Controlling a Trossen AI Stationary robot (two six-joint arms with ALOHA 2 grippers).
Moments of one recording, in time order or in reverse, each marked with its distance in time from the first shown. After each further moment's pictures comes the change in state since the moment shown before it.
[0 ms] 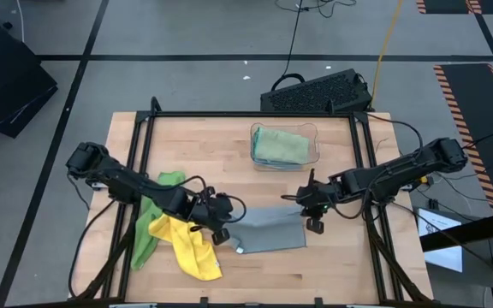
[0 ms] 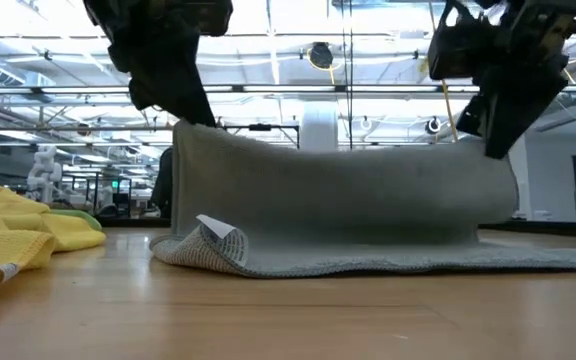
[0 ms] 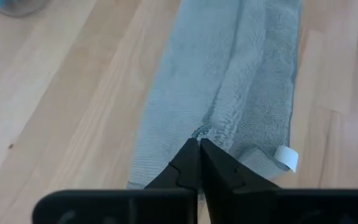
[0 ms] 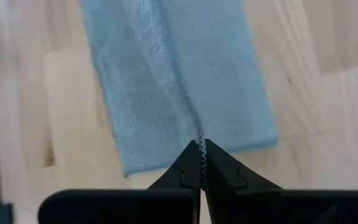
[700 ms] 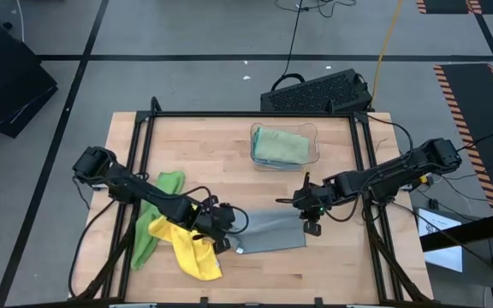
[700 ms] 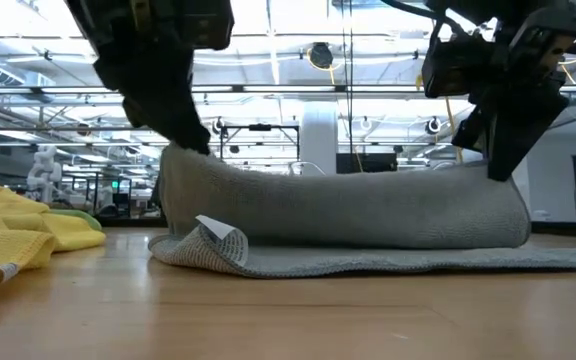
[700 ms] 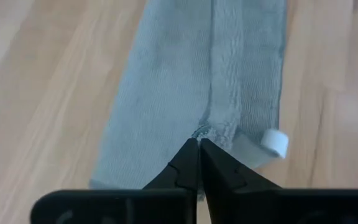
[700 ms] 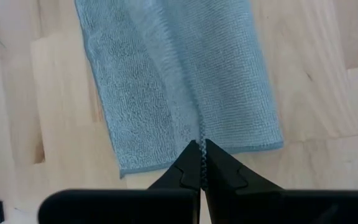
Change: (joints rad) left arm -0.041 0.088 0.000 0.058 0.030 -0.010; right arm 0.000 0.083 -0.001 0.041 -0.038 -0.021
